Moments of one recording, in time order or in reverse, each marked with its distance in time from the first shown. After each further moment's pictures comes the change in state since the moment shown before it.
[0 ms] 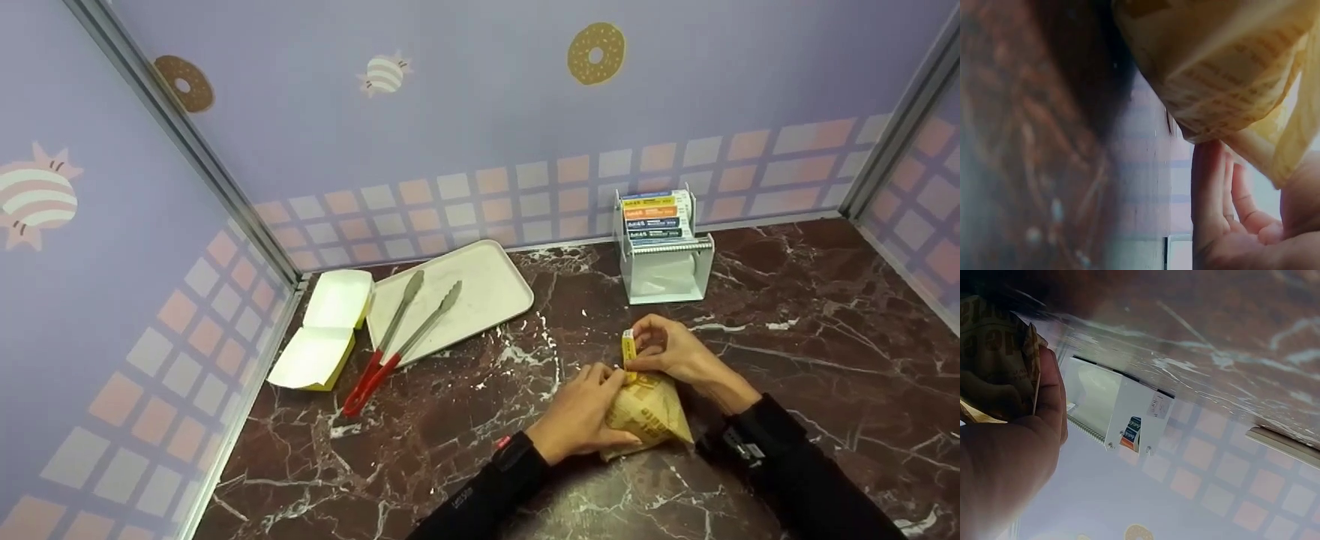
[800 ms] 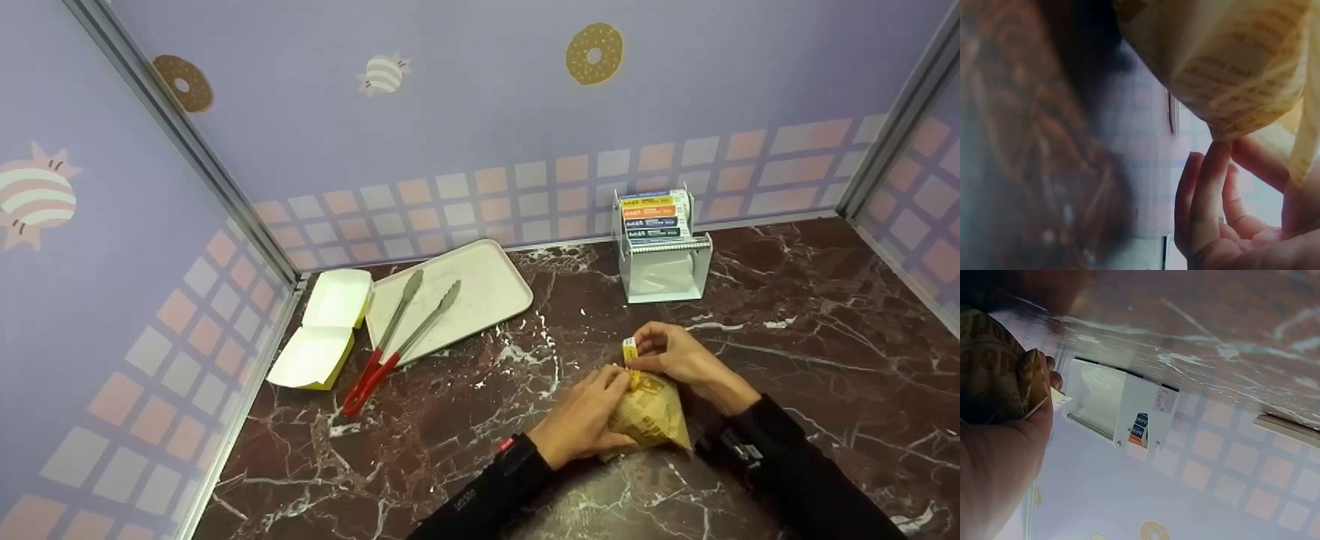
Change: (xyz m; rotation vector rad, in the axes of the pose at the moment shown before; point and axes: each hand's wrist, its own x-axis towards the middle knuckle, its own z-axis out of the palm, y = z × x) left_hand -0.002 0.002 0.006 -0.025 0.081 0.138; right_hand -0.007 -0.004 0.004 -0.050 0.028 0.081
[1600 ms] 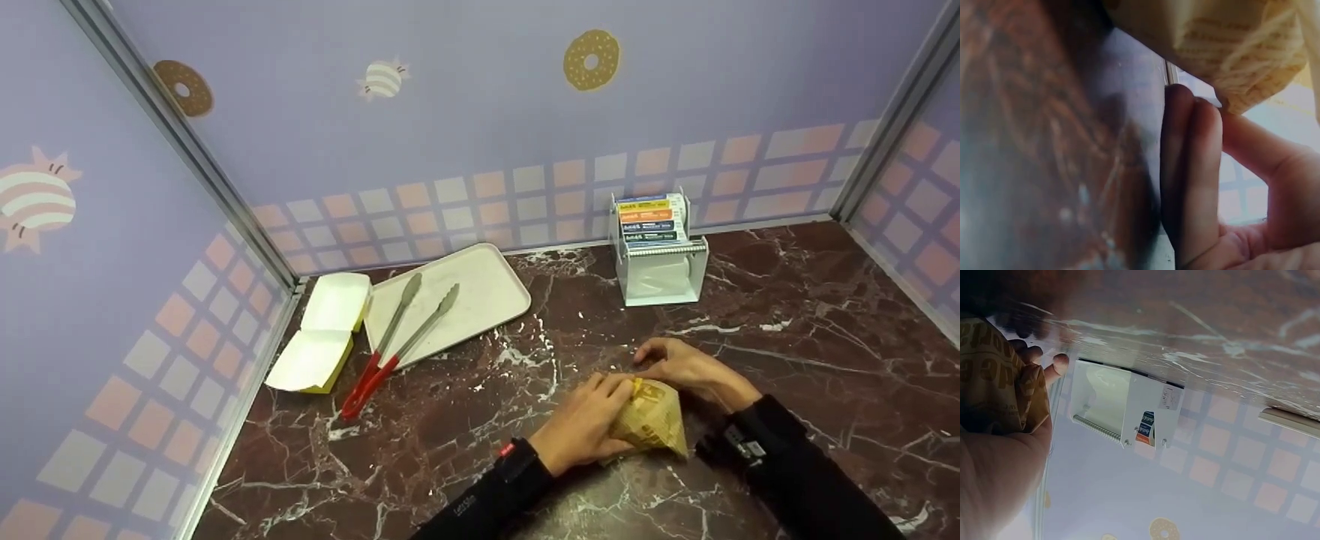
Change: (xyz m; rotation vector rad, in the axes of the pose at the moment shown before) left_hand -0.001 0.005 0.001 0.122 -0.015 0.038; right_hand -0.001 0.012 -0.011 -0.026 -0.172 0.180
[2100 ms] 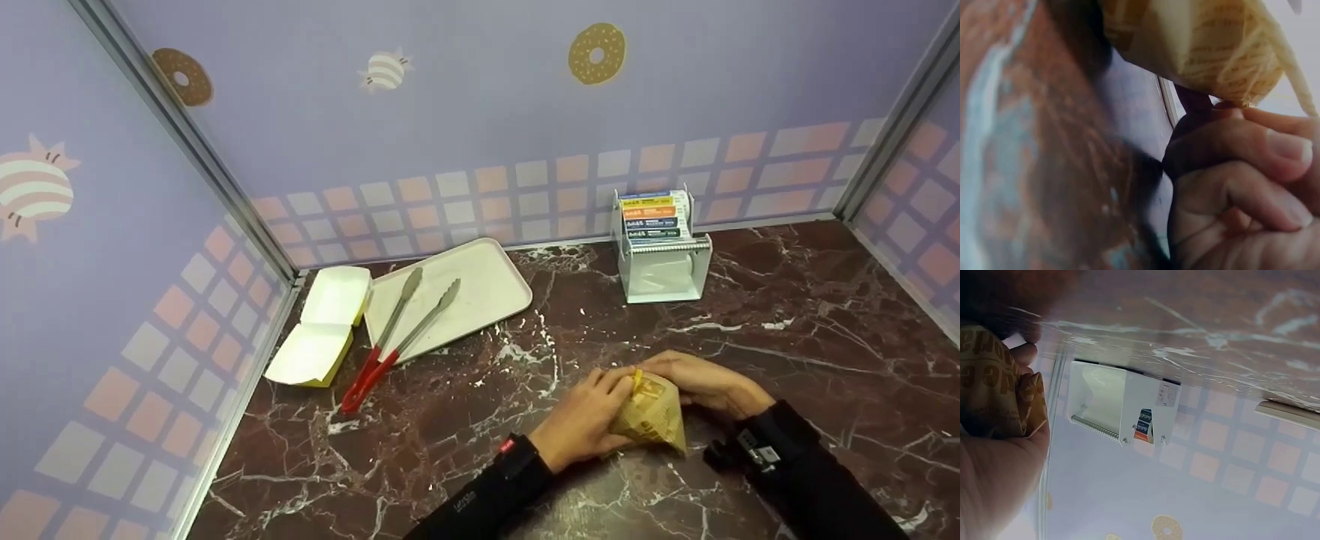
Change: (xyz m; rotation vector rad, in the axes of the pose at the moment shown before) left_hand -0.002 0.001 0.001 0.029 0.023 0.002; right_hand -0.010 0.011 -0.005 0.222 -0.334 -0.029
